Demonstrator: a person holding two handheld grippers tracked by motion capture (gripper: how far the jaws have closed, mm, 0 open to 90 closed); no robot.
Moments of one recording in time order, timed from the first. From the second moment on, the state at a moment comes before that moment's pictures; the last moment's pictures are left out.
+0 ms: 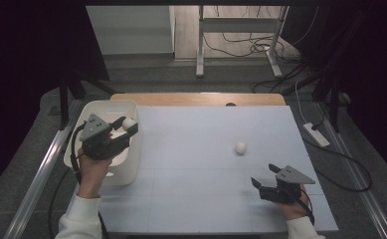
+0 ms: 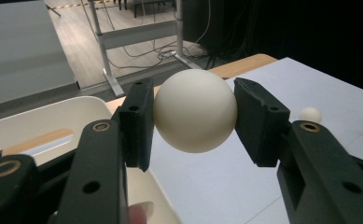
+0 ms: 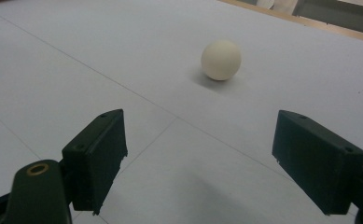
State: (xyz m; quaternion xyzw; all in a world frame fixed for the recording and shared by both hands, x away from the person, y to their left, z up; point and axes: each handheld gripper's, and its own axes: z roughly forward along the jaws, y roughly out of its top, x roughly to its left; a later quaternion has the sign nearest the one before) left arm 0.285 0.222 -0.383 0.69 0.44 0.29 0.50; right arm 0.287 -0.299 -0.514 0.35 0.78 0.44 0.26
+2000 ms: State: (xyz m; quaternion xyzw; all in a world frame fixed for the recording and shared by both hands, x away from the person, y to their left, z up) left arm 0.325 0.270 -0.387 0.69 0.52 0.24 0.44; right arm 0.289 -0.299 -0.514 0.35 0.78 0.45 0.26
